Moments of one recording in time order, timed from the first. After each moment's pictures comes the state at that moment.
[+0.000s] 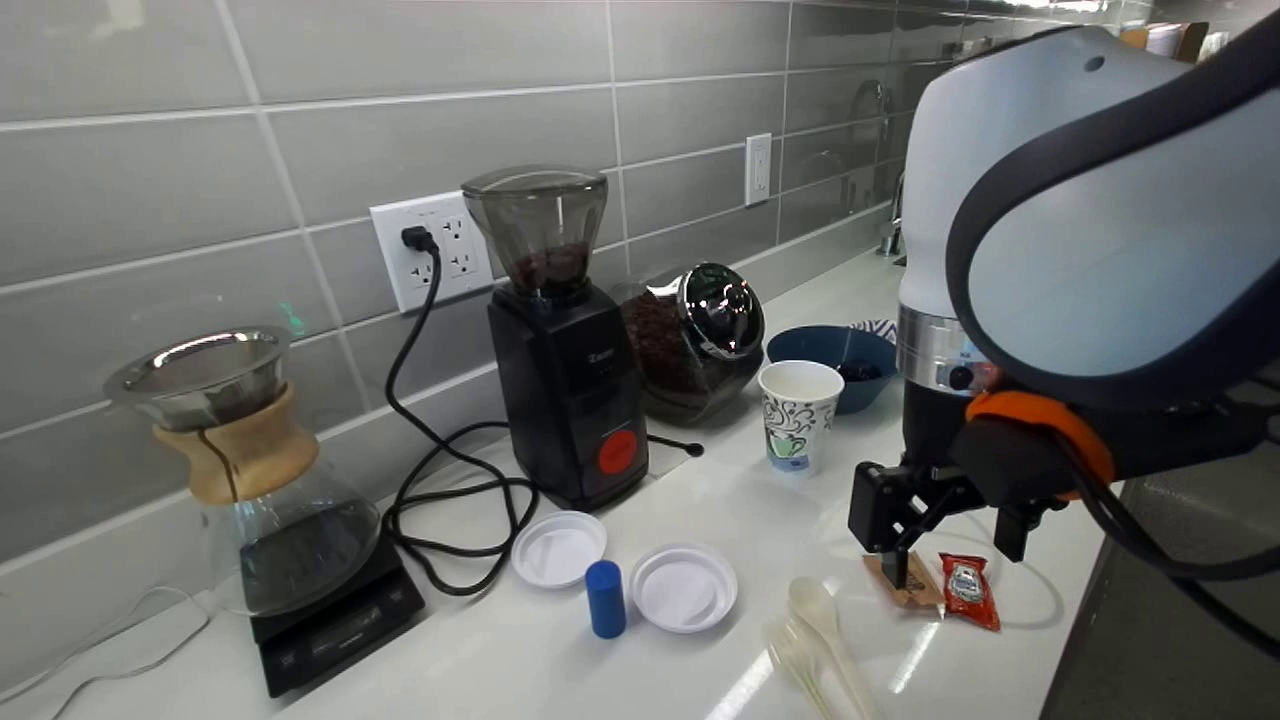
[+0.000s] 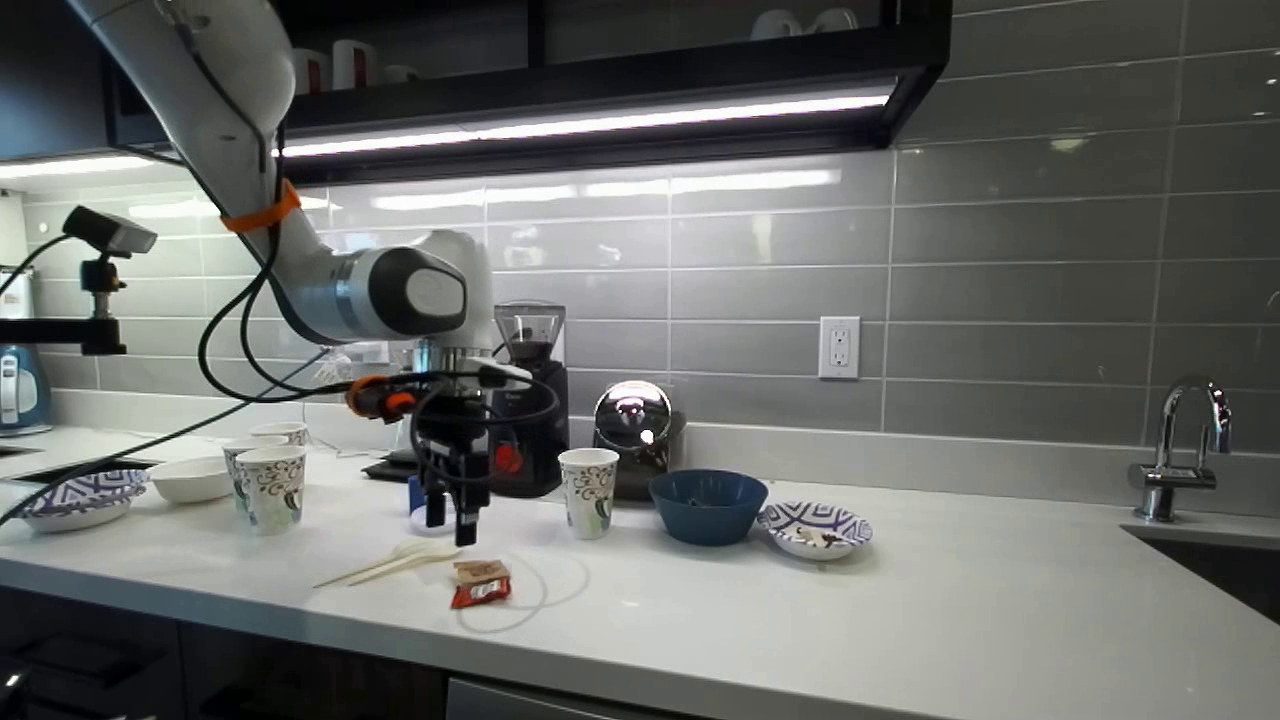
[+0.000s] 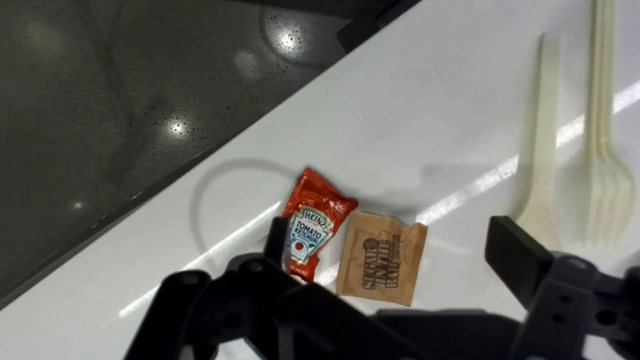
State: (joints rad) arm 0.23 -0.06 0.30 -2.51 -0.07 2.36 0.42
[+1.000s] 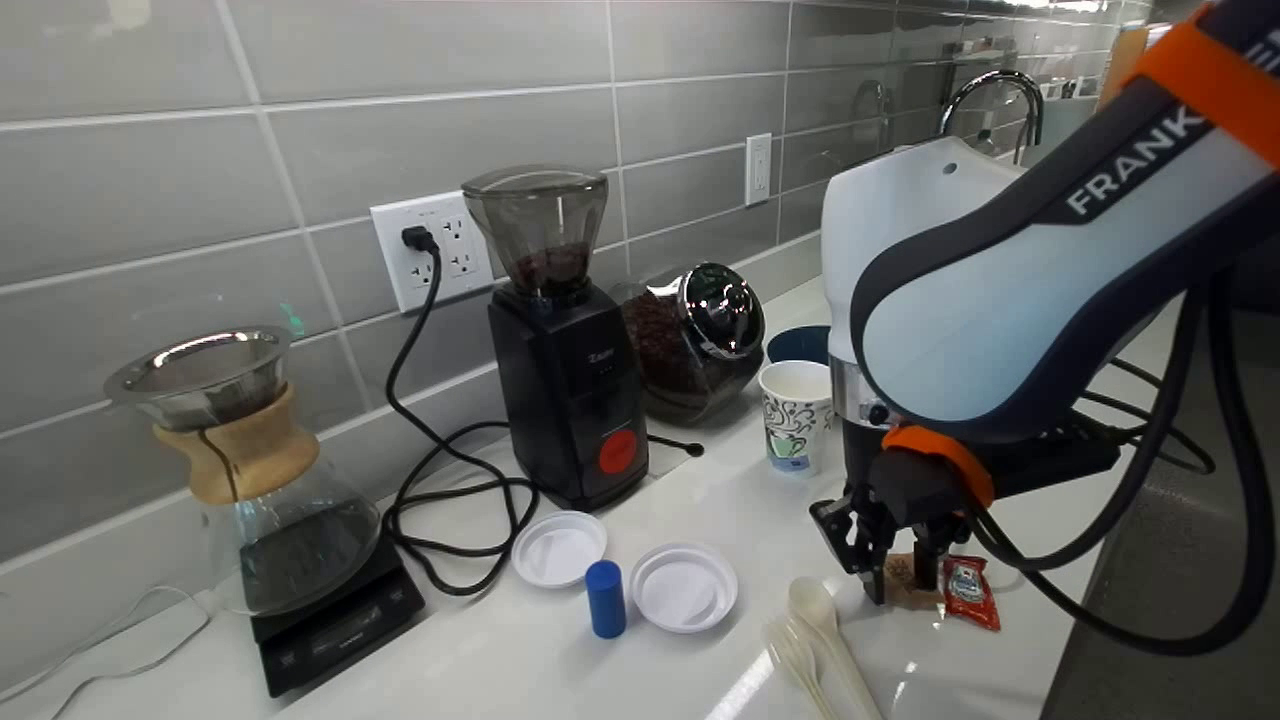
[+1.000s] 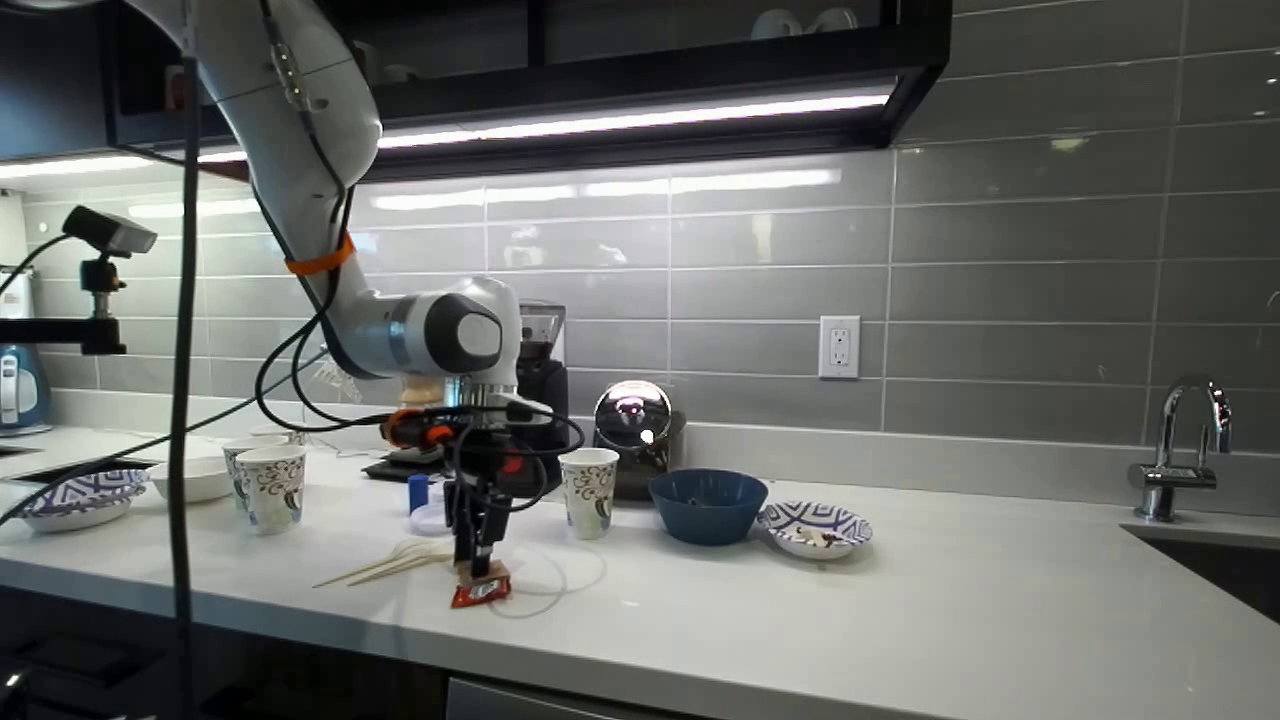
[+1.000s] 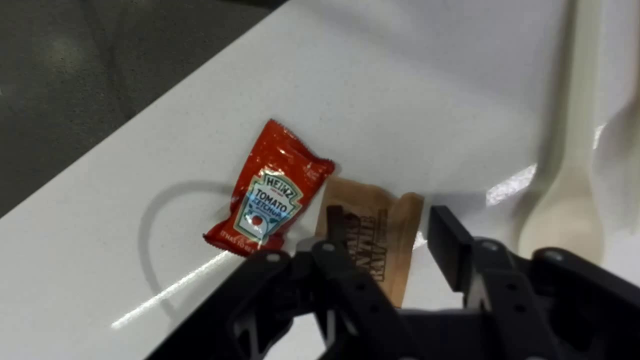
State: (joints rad) arm 0.27 0.17 0.26 -2.36 -0.17 2.36 0.48
